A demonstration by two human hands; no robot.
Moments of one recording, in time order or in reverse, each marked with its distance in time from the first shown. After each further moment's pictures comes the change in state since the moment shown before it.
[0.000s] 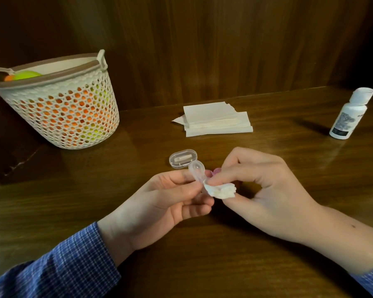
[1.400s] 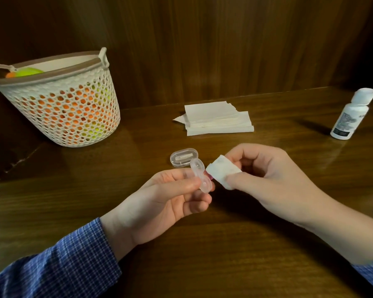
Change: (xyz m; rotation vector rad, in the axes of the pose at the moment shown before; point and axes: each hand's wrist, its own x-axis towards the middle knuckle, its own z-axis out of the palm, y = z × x) left_hand 0.003 0.001 -0.004 -0.008 0.027 -0.024; right_hand 0.008 0.000 -0.009 0.313 -0.046 0.429
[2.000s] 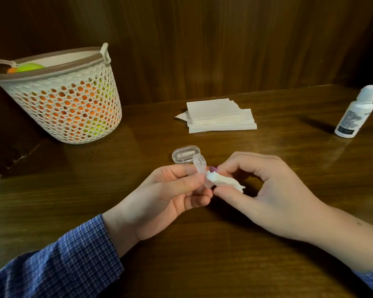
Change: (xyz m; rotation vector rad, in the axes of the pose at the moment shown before) left_hand 0.002 -0.002 -0.001 0.029 0.027 0.060; right_hand -0.007 0.003 0.012 -0.252 -0.011 -0.282
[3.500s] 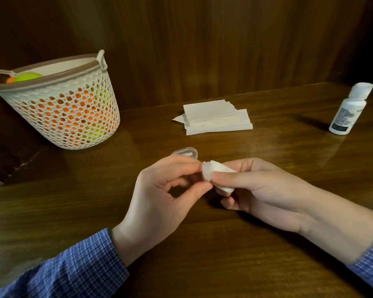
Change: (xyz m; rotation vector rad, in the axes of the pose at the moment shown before) left_hand -0.006 -0.007 0.018 1.097 0.352 0.797; right_hand 0.014 -0.009 0.001 0.974 -0.188 0.739
